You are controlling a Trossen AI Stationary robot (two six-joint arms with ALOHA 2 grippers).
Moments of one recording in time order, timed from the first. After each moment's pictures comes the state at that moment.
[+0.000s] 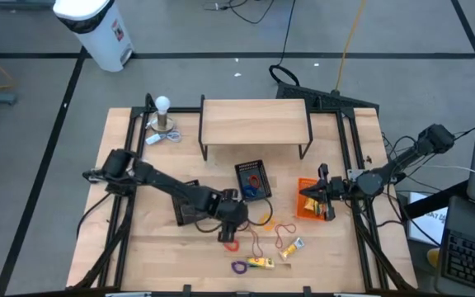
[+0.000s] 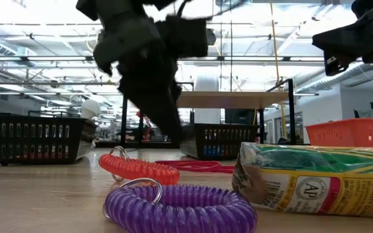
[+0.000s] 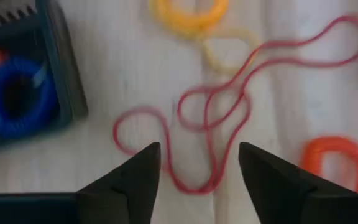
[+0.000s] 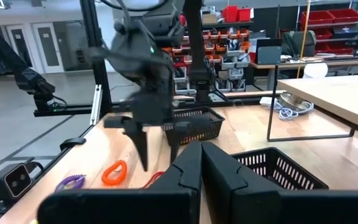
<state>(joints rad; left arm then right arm) -0.29 1.96 1.30 -0.42 -0.07 -0.19 0.56 0.58 0.02 0.61 0.52 0.07</state>
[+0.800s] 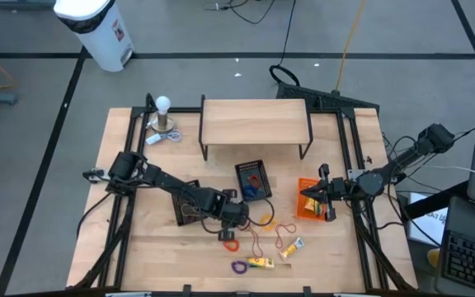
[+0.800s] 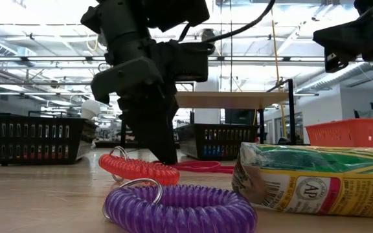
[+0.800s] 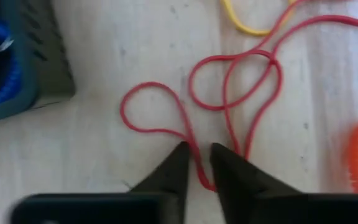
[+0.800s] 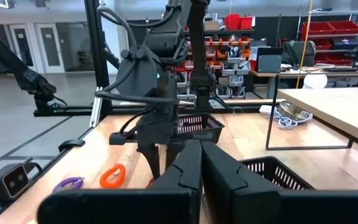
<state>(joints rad) -0.27 2.08 1.31 -0.44 -0.06 -0.17 0.56 0.58 0.02 0.64 0.52 0.02</state>
